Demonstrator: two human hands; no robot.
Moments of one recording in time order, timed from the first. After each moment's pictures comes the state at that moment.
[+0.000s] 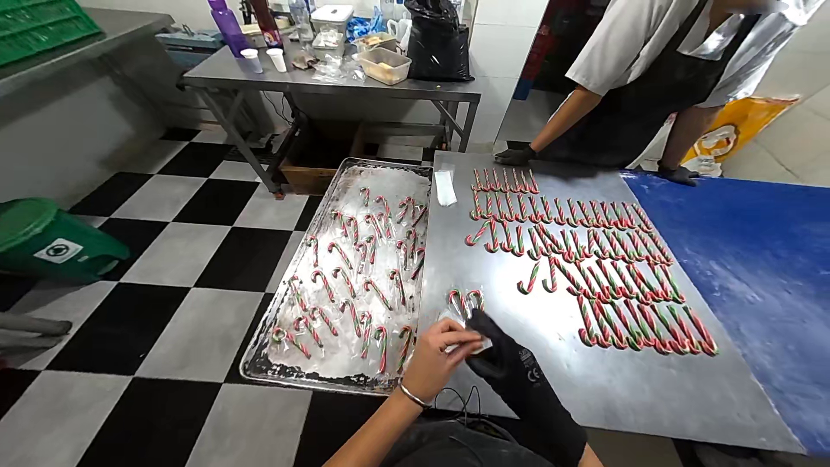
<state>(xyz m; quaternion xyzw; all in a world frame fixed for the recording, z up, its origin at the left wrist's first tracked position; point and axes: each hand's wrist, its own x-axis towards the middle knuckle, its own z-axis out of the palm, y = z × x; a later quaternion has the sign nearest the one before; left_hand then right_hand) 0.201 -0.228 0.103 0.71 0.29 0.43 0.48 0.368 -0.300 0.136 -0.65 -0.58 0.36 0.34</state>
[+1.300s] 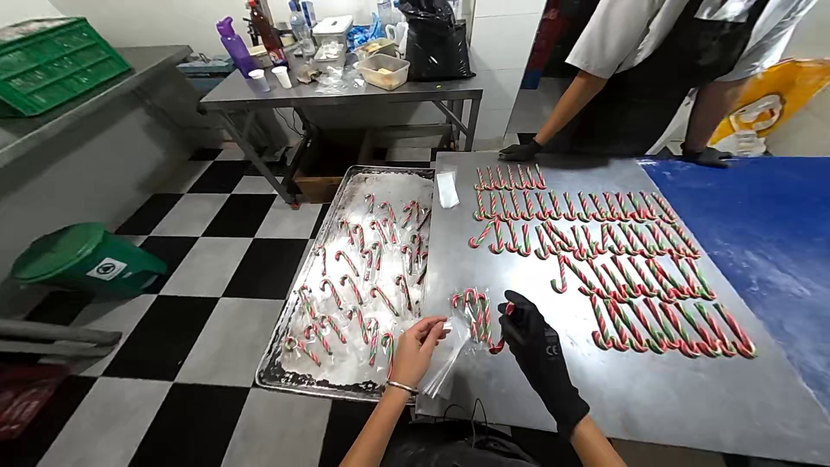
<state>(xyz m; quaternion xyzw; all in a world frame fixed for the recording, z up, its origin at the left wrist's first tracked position) 0.187 -0.205 0.067 0.59 0.48 0.31 0.57 0.413 -0.269 0.103 -0.73 -0.47 0.27 0.41</state>
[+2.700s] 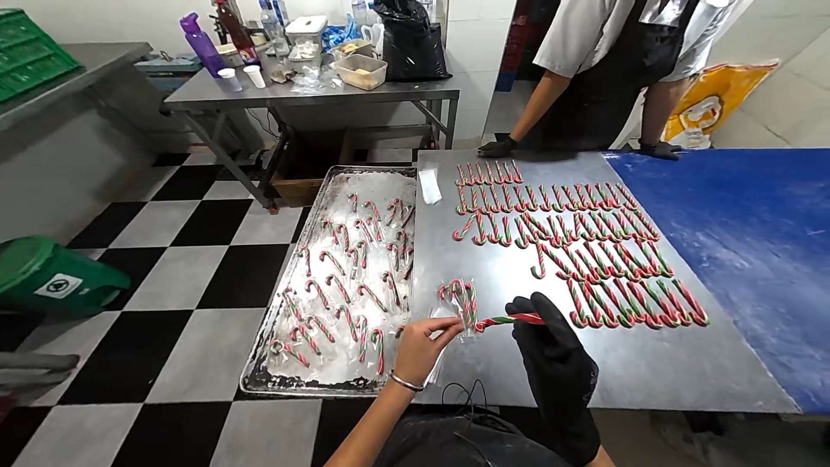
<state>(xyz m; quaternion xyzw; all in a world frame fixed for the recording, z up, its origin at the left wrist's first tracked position) 0.207 -0.222 0.095 0.70 0.36 0.37 0.50 0.381 -0.319 0.167 -0.62 -0.45 0.11 0.63</state>
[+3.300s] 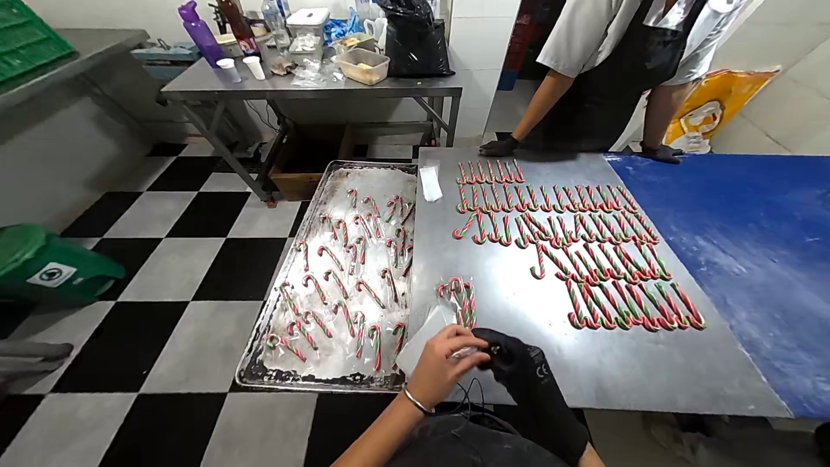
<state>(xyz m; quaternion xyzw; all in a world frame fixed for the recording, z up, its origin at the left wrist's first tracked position) 0.220 -0.250 0.098 0.73 0.28 0.37 0.50 0.389 -0.332 0.130 -0.67 -0.50 0.38 0.38</state>
